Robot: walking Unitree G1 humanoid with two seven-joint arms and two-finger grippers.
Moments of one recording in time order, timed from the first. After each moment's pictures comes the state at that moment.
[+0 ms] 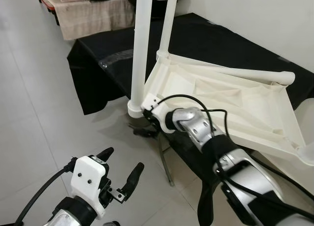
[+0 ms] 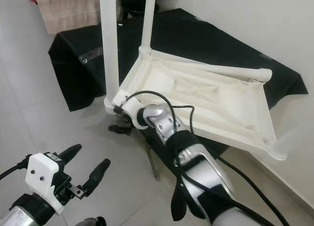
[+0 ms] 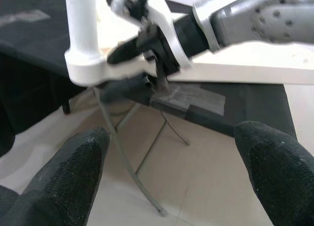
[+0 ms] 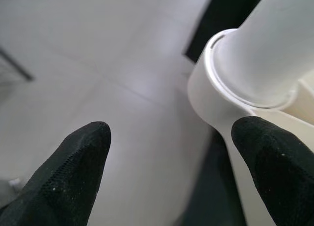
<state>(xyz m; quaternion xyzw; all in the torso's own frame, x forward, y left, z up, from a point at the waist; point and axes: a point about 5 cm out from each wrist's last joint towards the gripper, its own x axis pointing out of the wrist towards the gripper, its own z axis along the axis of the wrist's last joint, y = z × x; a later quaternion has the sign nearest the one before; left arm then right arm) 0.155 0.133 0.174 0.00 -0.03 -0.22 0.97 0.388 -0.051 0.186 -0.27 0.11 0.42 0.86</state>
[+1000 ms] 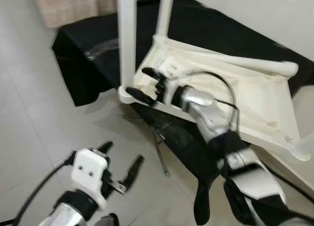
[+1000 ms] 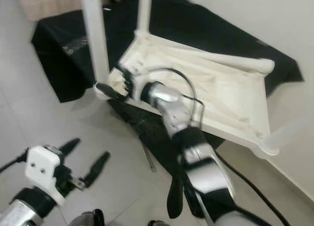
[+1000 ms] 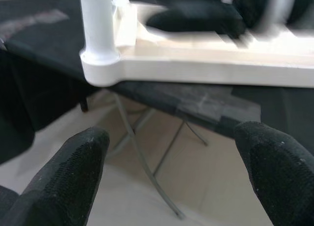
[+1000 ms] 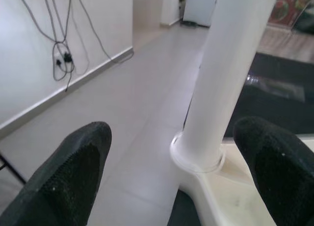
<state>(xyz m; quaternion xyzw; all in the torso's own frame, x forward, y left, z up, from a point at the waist) 0.176 0.140 0.186 0.02 -0.05 -0.17 0.98 0.358 -0.085 0.226 -0.10 -0.09 0.47 0.87</state>
